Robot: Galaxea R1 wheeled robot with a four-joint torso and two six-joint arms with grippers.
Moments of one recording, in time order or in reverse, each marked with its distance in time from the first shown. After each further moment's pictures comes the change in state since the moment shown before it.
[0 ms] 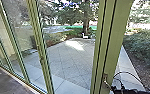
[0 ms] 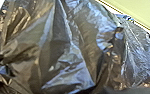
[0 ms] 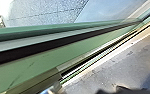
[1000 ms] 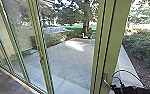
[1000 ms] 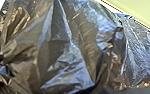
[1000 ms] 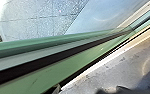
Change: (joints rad) left arm 0.006 -0.005 0.000 -0.004 0.000 0.000; right arm 0.046 0.044 -0.101 0.015 -0.089 -0.031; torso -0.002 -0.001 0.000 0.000
